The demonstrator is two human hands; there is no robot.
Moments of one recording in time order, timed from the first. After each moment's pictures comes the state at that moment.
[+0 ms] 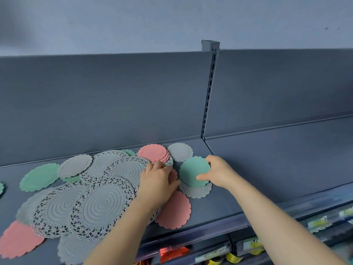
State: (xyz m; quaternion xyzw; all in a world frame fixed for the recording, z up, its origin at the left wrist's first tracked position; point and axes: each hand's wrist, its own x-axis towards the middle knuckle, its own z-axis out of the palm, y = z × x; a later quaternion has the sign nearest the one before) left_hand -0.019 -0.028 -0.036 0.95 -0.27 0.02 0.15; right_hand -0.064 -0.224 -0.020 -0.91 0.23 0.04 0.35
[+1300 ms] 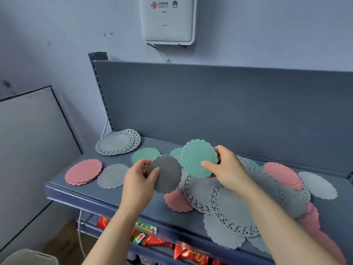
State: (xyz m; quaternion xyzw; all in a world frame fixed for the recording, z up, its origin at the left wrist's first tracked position) left_hand -0.053 0.297 0.009 0.83 0.14 0.21 0.49; right_hand 0.003 0.085 0.036 -0.85 -0.08 0.01 0.53
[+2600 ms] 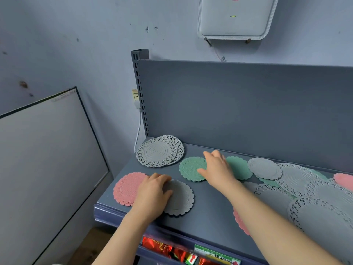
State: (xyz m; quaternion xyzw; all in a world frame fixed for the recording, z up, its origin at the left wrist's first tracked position) left_hand -0.008 0.476 -0.029 0.97 0.00 0.08 0.22; right_hand 0.085 0.287 -0.015 -0.98 -0.09 0.00 0.17
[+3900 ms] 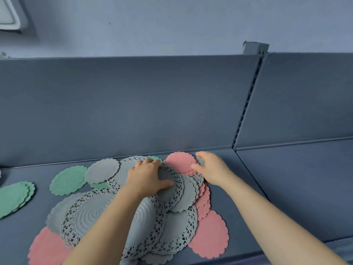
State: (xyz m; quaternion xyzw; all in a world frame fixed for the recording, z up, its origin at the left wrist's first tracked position) left_hand 0.063 0.050 -0.011 0.98 -0.19 -0.07 0.08; right_hand 0.026 -0.153 -0.010 -0.97 0.11 0.00 0.24
